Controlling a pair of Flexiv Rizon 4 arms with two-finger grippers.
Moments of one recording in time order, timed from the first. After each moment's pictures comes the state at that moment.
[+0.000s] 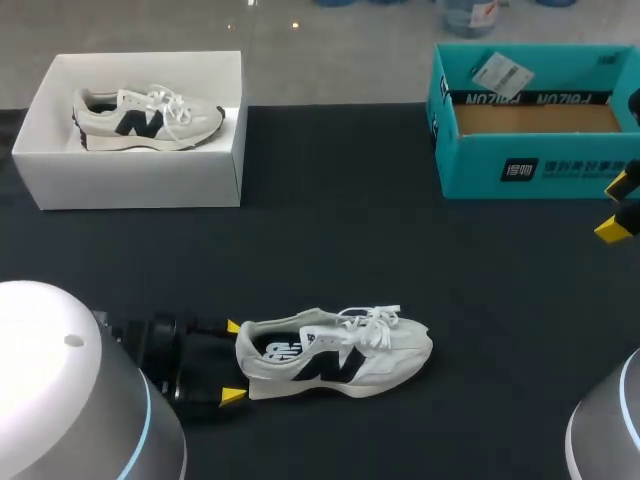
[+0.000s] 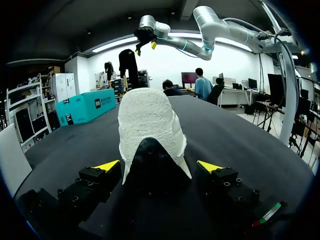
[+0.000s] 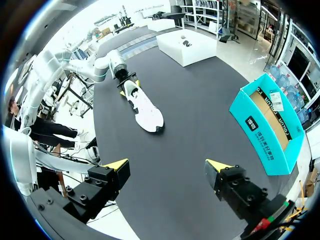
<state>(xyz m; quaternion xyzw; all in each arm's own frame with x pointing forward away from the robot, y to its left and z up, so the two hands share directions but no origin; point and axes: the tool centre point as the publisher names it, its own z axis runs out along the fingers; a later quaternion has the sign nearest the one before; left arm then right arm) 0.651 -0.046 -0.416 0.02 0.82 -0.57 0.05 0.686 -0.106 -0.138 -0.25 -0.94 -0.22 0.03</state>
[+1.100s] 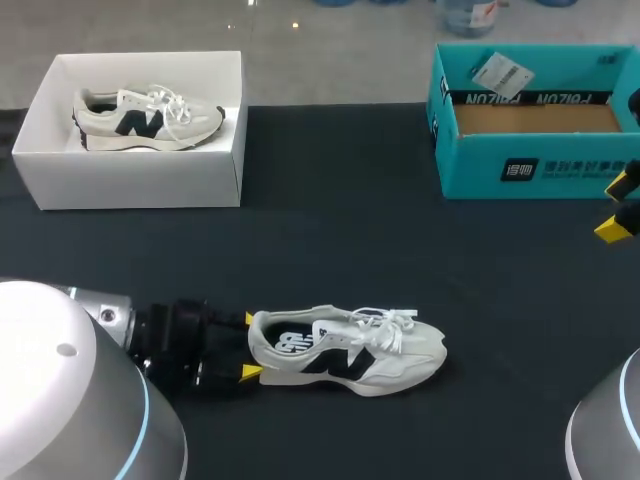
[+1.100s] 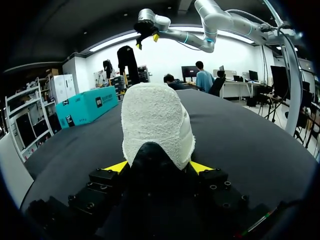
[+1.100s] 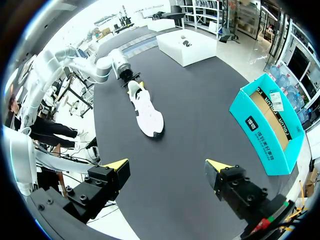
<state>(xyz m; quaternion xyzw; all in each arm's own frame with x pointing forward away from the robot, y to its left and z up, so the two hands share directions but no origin) 0.678 -0.068 -0.421 0.03 0.83 -0.55 0.07 0.686 -0.106 -0.138 -0.25 -0.94 -0.22 0.03</state>
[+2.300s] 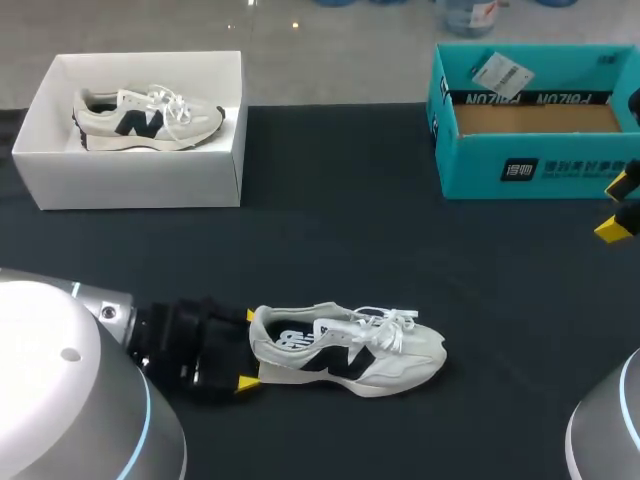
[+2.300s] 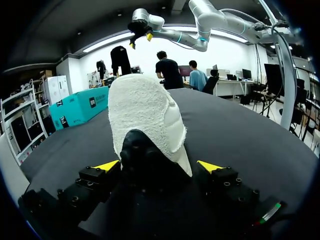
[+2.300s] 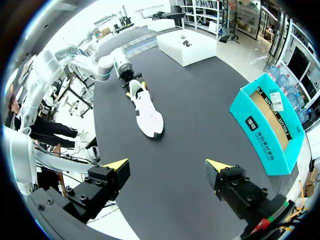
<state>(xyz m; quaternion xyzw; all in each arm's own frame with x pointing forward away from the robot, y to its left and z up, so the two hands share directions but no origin) 0.674 -0.067 -0.428 0.06 0.83 -0.55 0.05 0.686 -0.106 -0.138 -0.25 -0.94 -0.22 0.03</state>
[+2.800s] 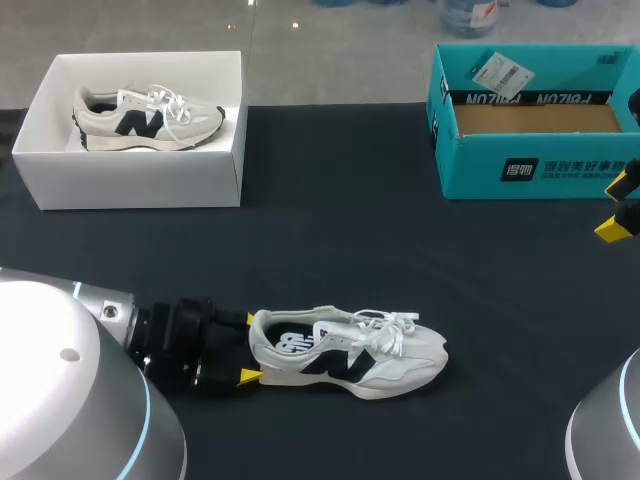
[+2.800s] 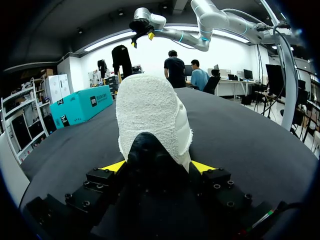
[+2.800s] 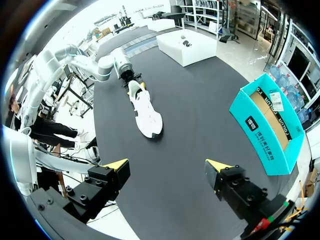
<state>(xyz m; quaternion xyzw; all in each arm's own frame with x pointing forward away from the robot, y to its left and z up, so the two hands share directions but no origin) 0.677 -0.067 -0.428 0.05 0.83 -0.55 0.05 0.686 -0.106 -0.138 -0.25 -0.94 -0.22 0.03</state>
